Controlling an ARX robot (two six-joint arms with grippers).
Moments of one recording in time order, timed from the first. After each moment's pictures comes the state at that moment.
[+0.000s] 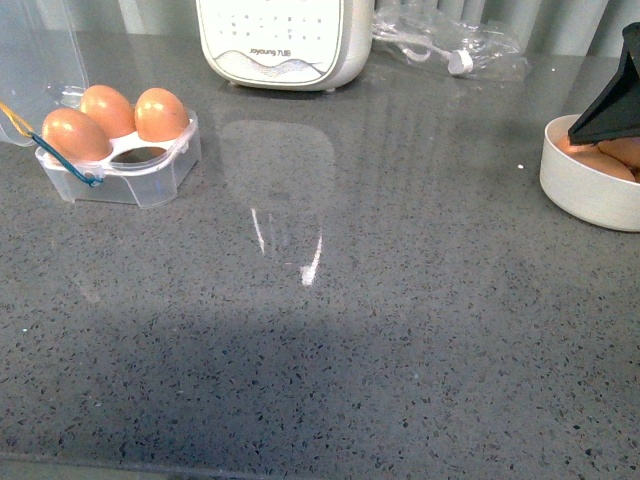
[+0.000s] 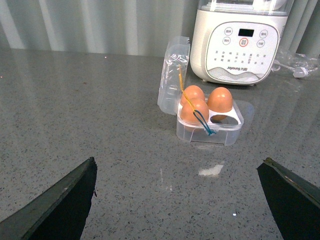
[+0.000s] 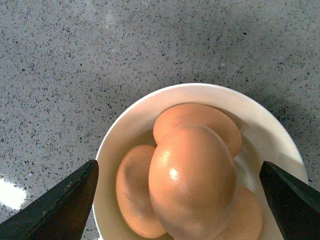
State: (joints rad) left arm 0.00 0.00 0.03 0.00 0.00 0.00; right arm -0.01 1.69 1.21 -0.41 -0.31 -0.27
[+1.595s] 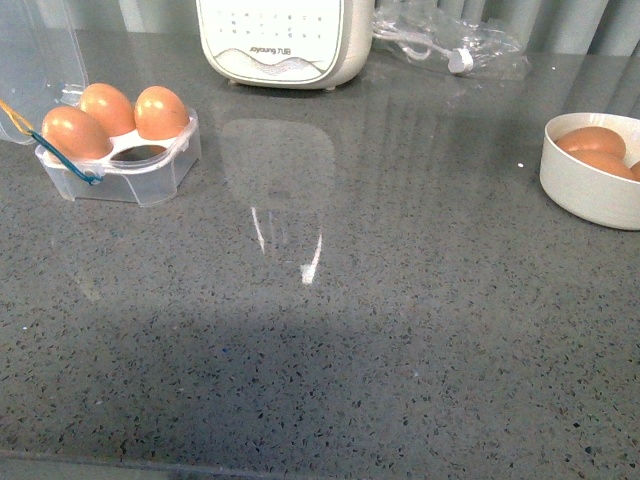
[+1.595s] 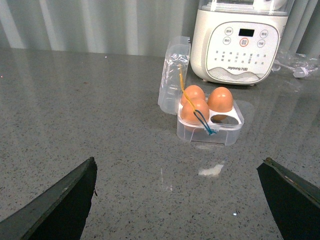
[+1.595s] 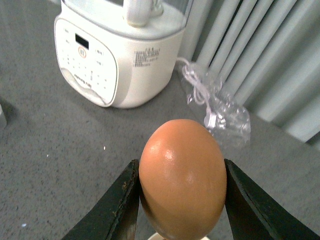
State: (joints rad) left arm 0.00 0.00 0.03 0.00 0.00 0.00; right arm 0.15 1.35 0.96 0.21 -0.24 -0.35
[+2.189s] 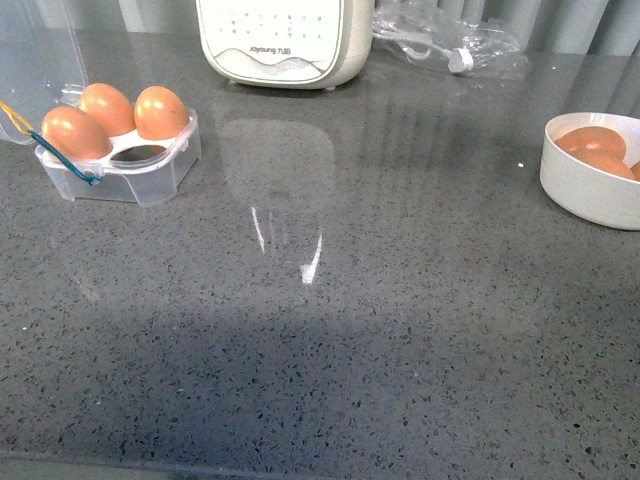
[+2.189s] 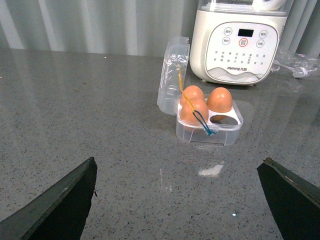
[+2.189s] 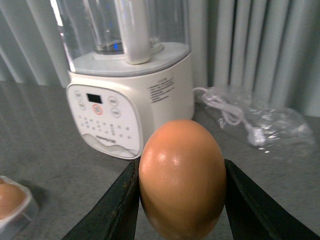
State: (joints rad) left arm 0.00 0.00 0.03 0.00 0.00 0.00; right arm 0.28 1.61 0.82 0.80 -0.14 0.11
